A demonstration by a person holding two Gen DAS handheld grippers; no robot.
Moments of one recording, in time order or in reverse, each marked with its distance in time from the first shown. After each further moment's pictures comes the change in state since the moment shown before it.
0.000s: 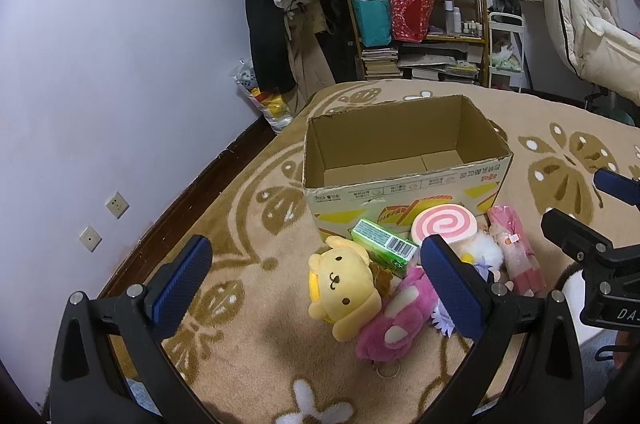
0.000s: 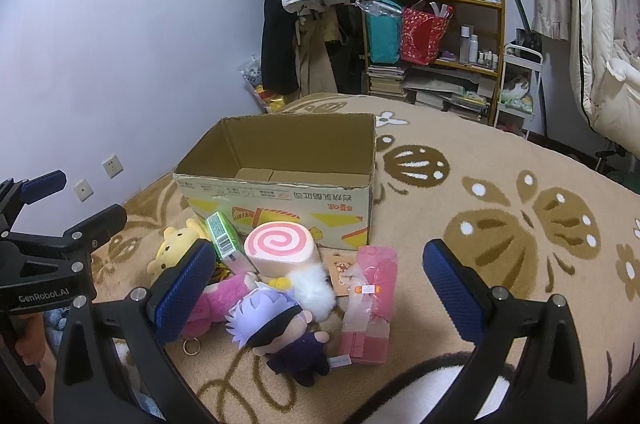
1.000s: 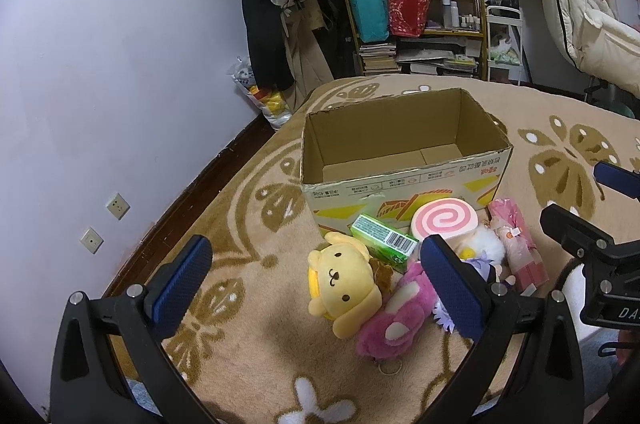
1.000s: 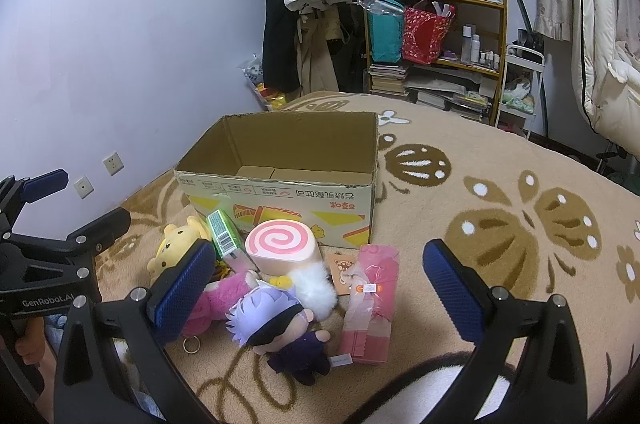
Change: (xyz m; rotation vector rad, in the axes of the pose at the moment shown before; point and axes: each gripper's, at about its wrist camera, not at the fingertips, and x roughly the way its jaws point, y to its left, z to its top) left arm 0.002 -0.002 -0.001 0.013 0.011 0.000; right arm 0.000 0.001 0.000 -0.003 0.005 0.000
